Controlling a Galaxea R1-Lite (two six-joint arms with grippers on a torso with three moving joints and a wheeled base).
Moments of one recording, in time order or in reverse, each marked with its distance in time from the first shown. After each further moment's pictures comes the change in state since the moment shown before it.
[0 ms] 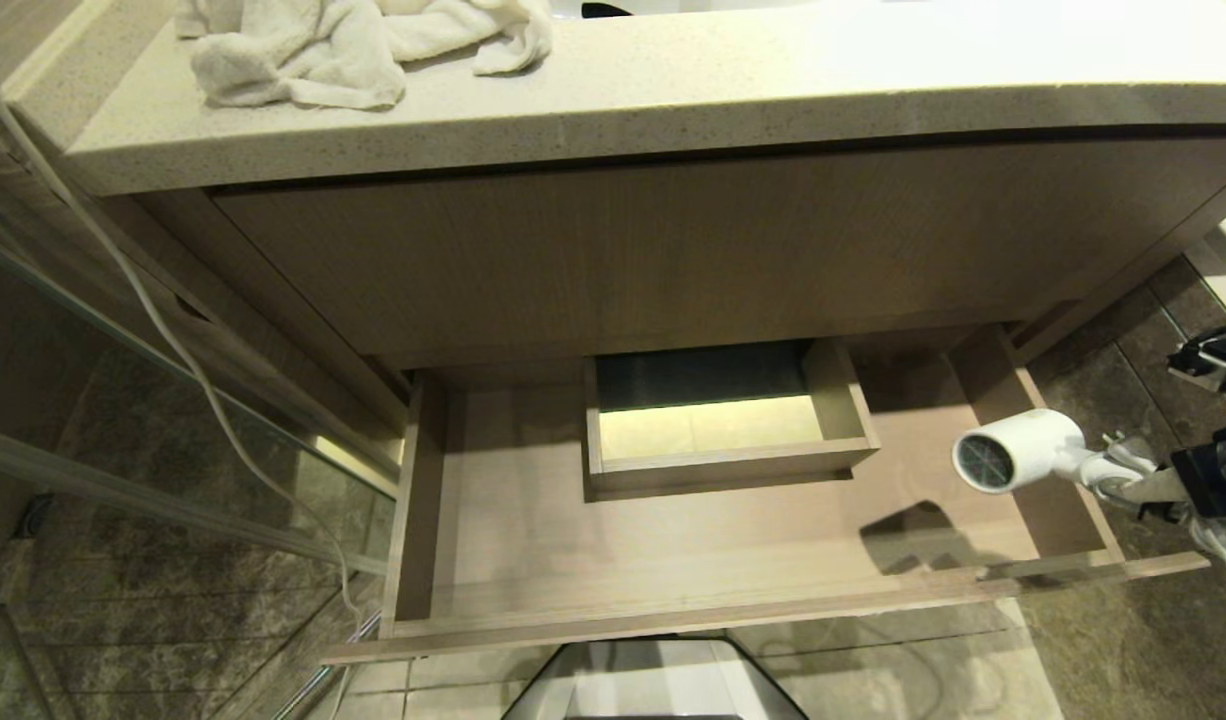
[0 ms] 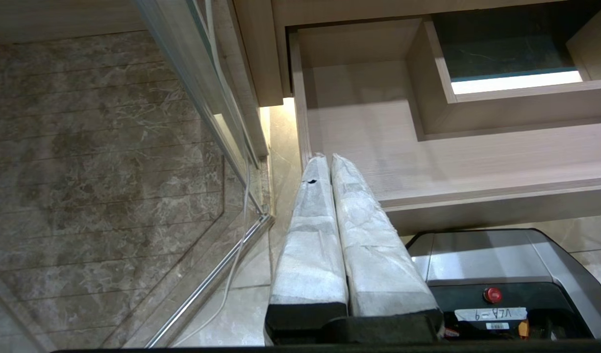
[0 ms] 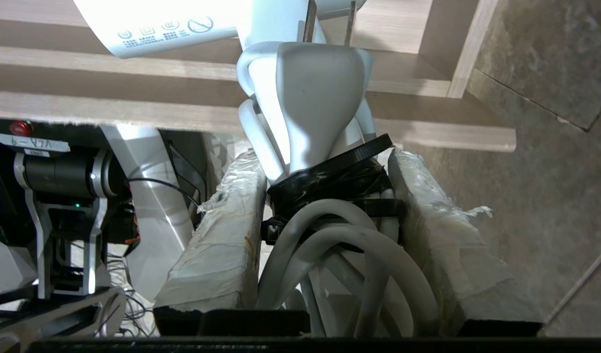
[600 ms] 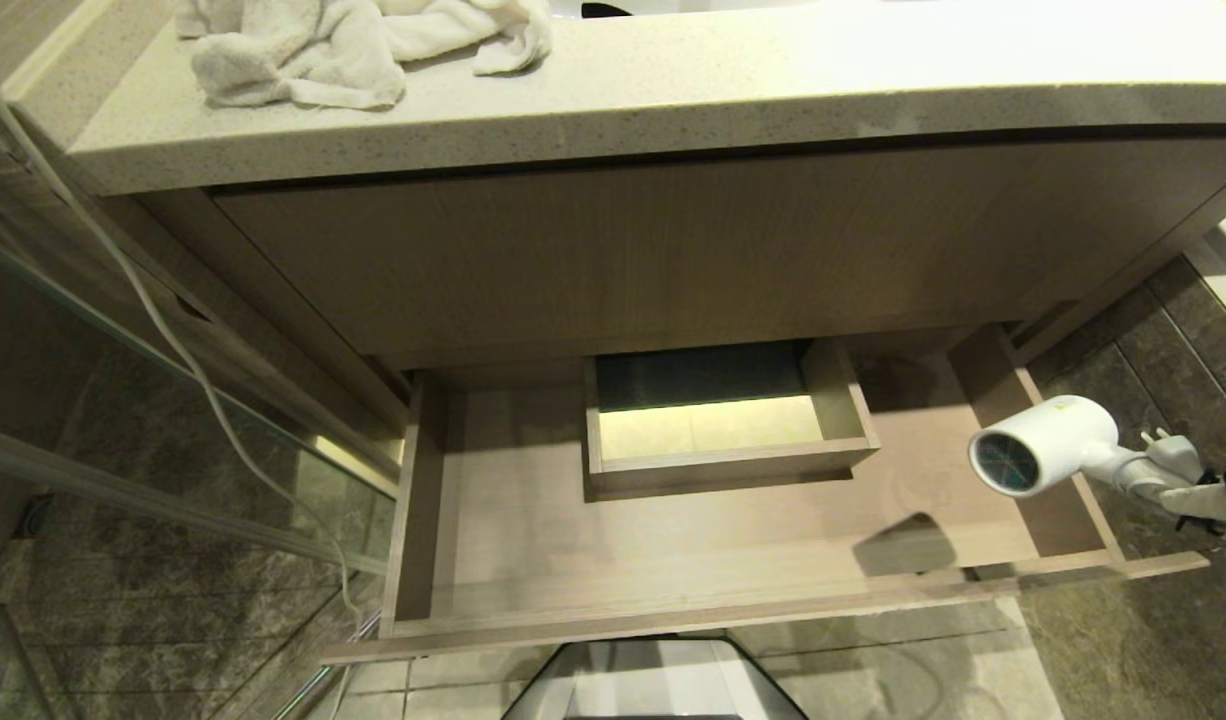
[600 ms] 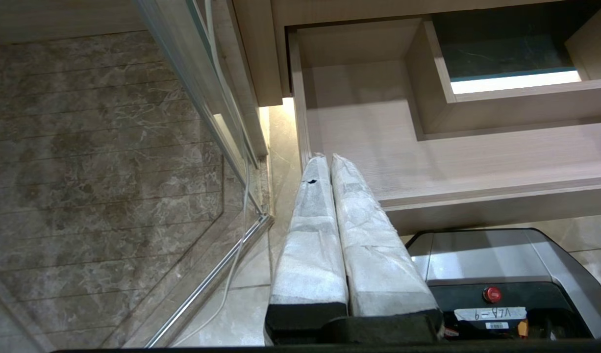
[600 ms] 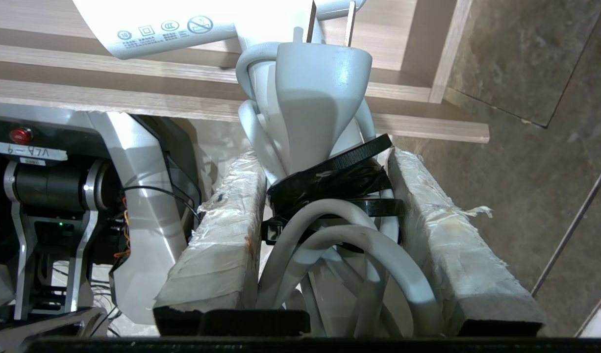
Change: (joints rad) left arm 0.000 0.000 0.000 0.000 0.000 0.001; right arm -0.002 -0.231 0.166 -0.069 0.000 -0.006
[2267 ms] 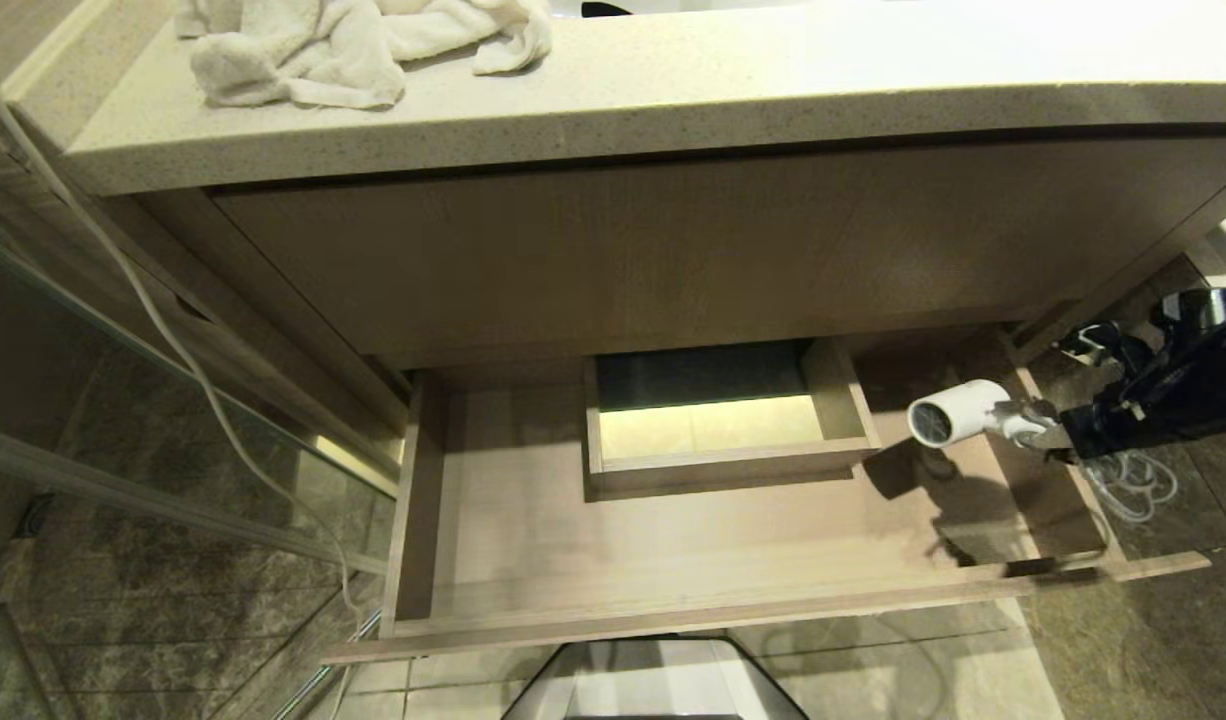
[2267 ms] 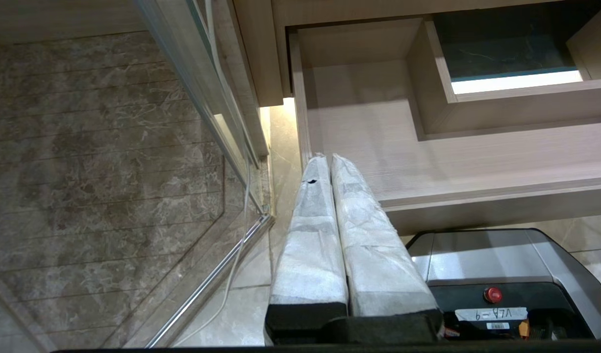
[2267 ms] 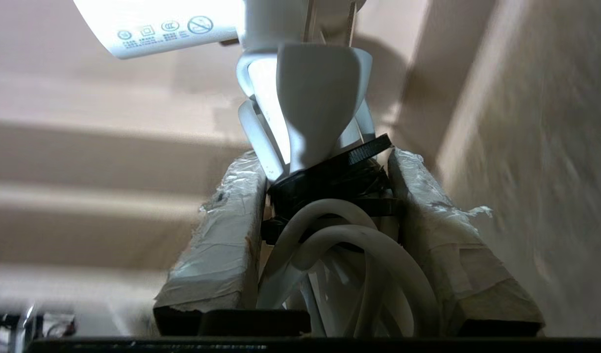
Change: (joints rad) left arm 0.000 0.000 0.000 0.000 0.000 0.000; right arm 0.063 0.718 -0.560 -0.103 -0.028 0.031
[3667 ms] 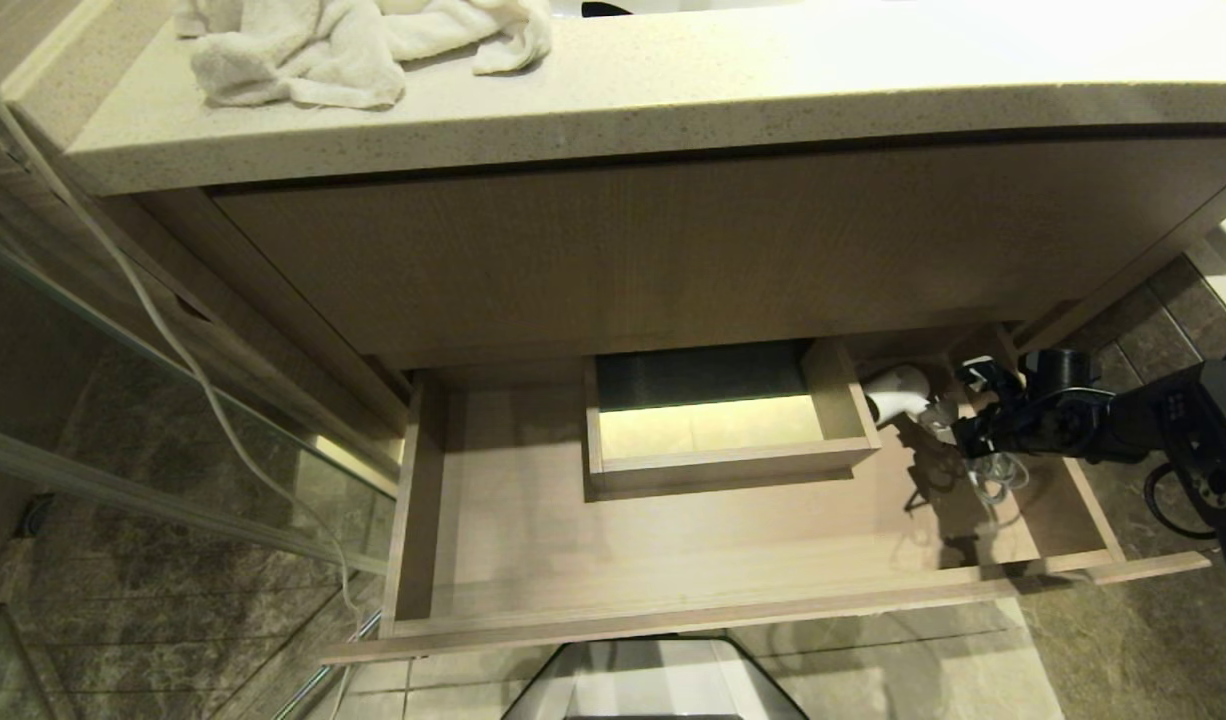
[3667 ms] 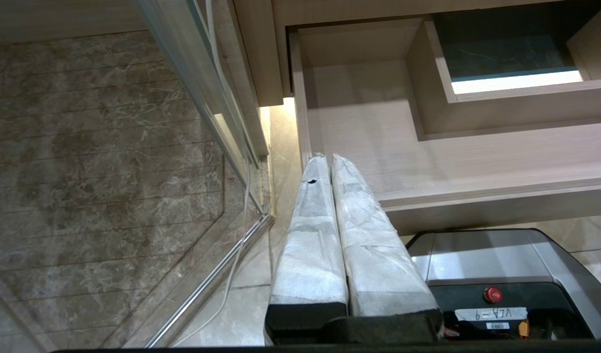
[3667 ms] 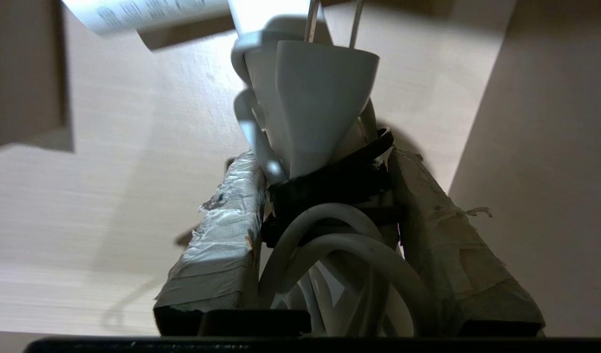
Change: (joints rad) left arm 0.000 0.000 0.000 0.000 0.000 0.000; right arm 0.066 0.557 -0.459 -0.308 -0.001 0.032
